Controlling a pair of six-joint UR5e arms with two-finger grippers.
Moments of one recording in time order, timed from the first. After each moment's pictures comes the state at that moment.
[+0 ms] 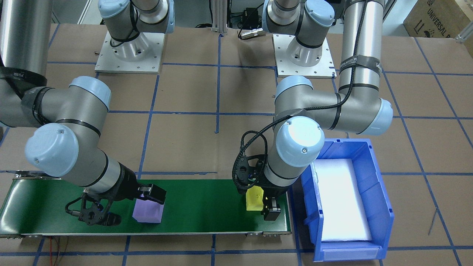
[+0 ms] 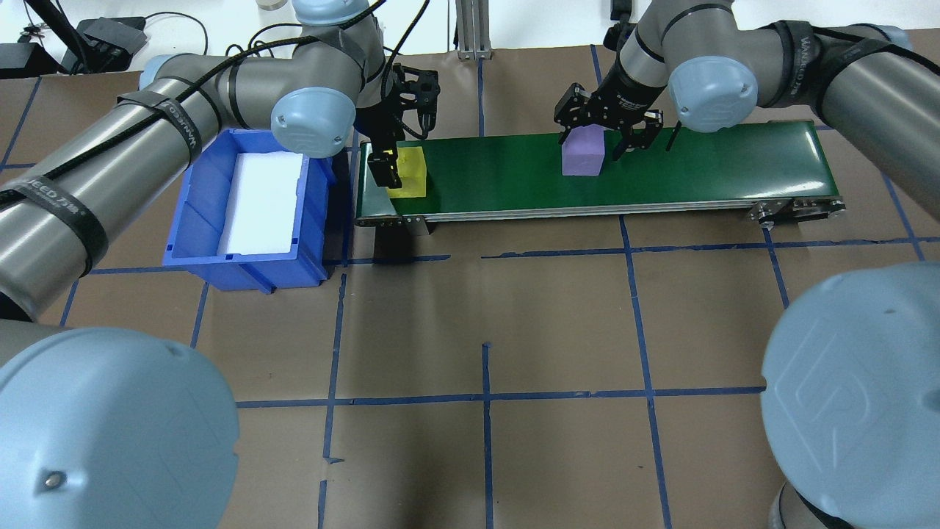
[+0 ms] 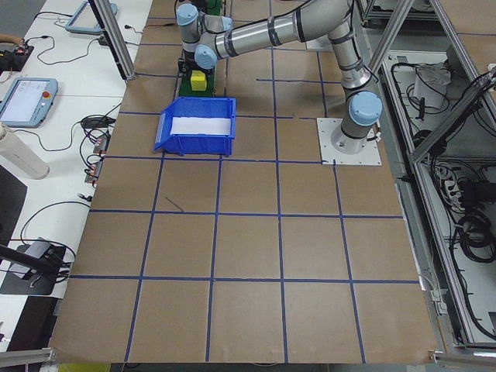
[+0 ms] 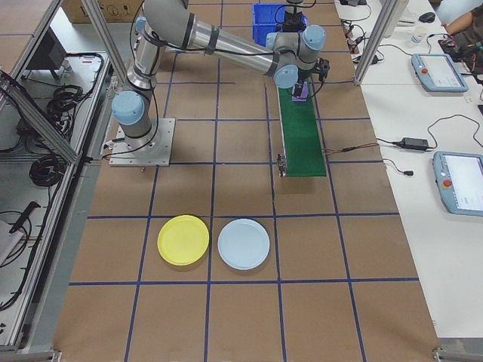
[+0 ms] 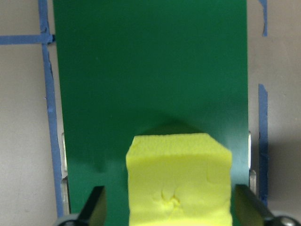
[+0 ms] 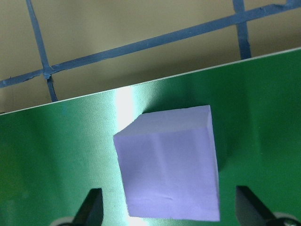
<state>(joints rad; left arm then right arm) -1.72 -2.09 -1.40 -1.16 1.52 1.45 1.56 -1.05 1.46 -1.99 -1.29 0.19</state>
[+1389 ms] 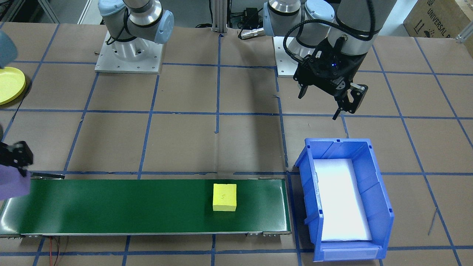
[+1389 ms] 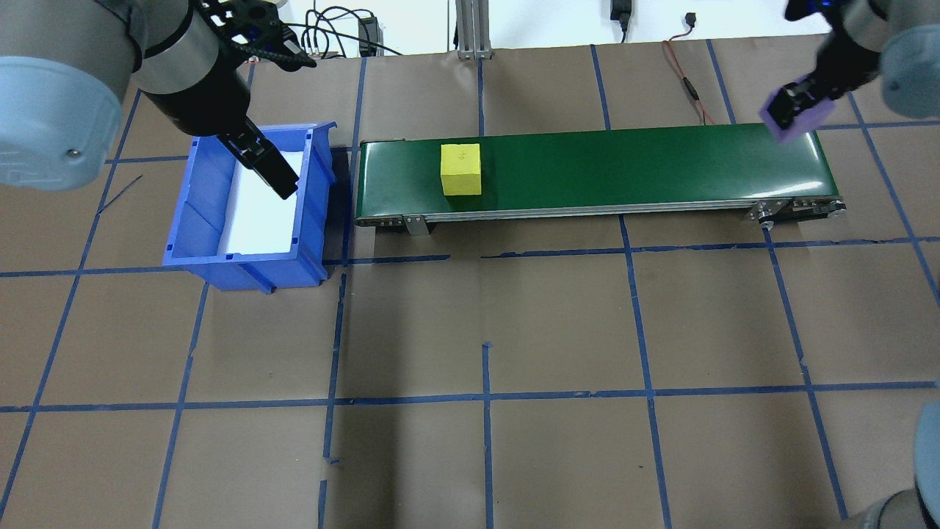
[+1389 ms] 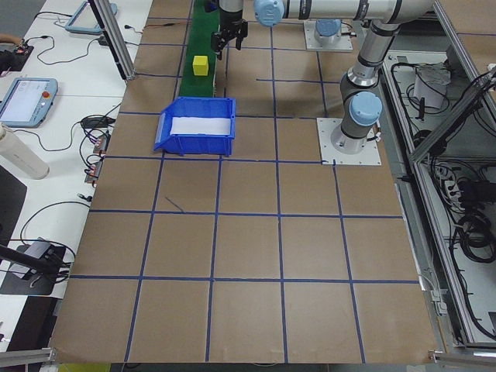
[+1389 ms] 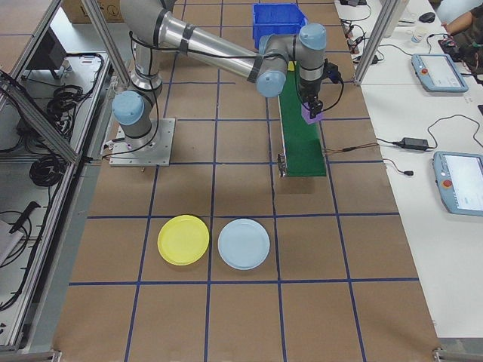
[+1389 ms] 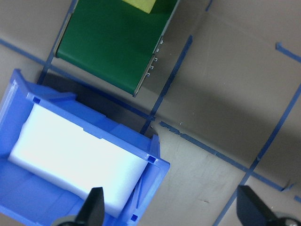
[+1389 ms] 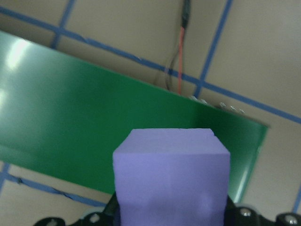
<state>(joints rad) -1.59 -1.58 -1.59 -1.46 1.58 0.62 1.15 -1.30 1.60 -2.04 -1.57 -0.80</state>
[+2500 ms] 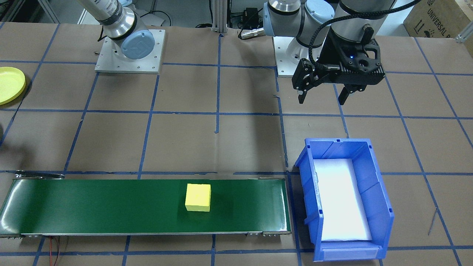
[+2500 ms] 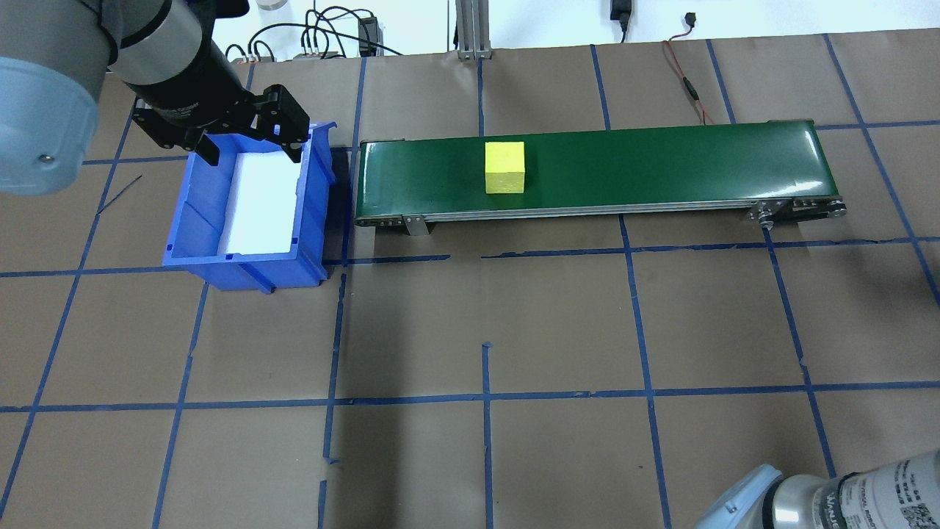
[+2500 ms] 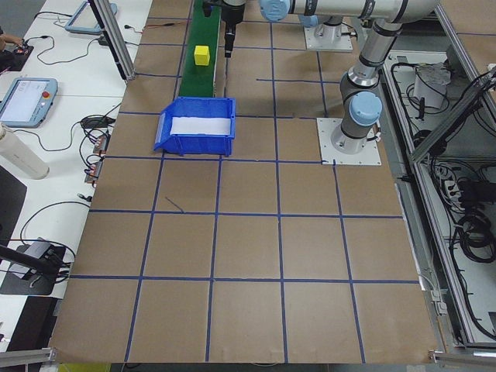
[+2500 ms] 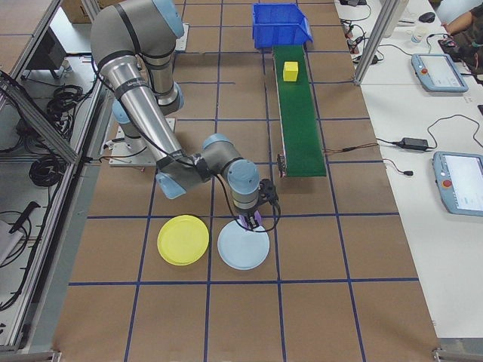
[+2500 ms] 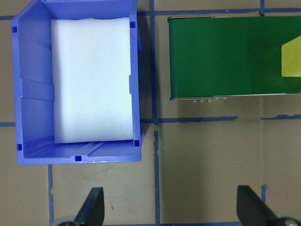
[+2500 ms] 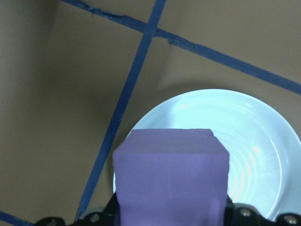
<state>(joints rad) -1.59 -1.56 -1.58 -1.44 1.57 0.00 0.54 -1.17 1.76 -2.16 -1.50 -1.40</state>
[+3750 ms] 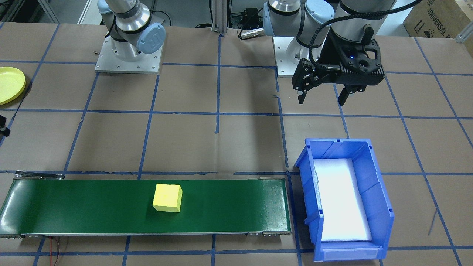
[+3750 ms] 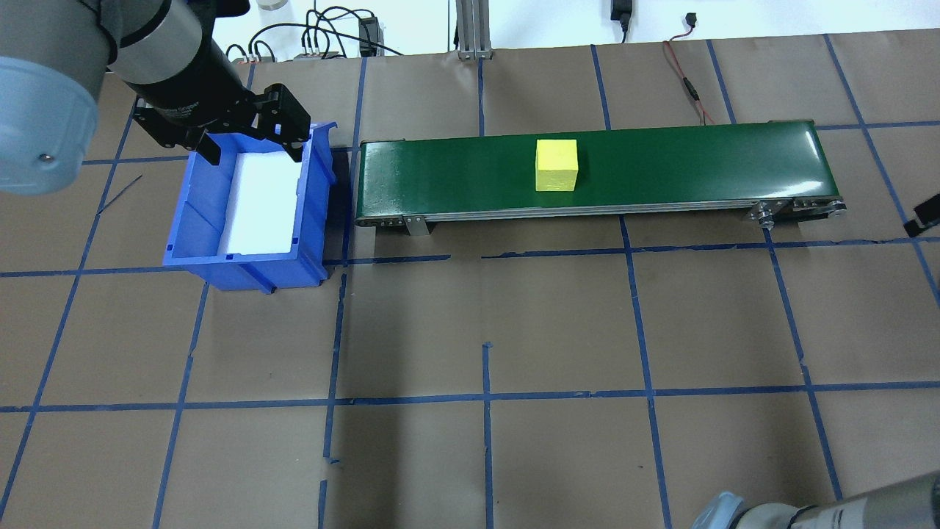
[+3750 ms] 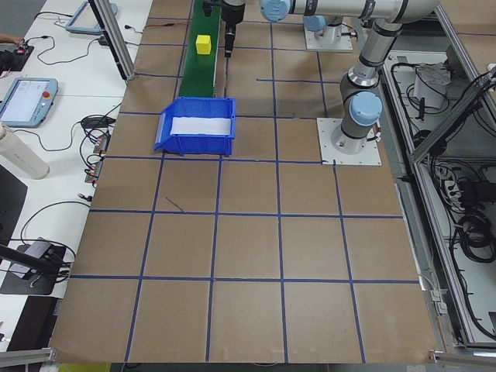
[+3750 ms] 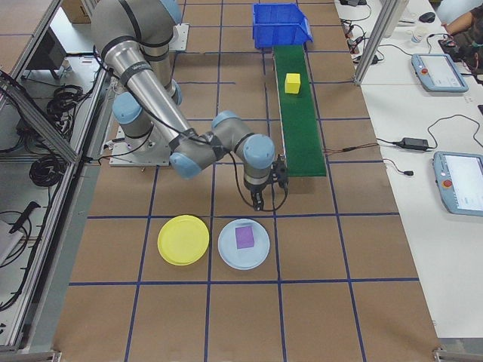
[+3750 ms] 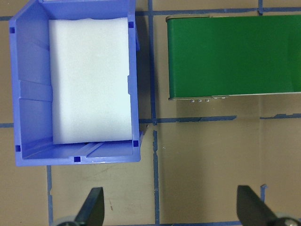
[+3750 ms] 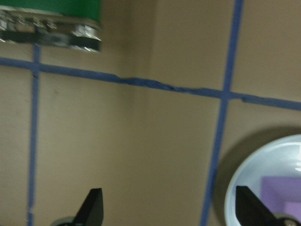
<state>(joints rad) -1.58 -1.56 -1.58 -1.44 1.56 0.00 0.91 -1.33 1.74 -1.93 -1.50 -0.80</state>
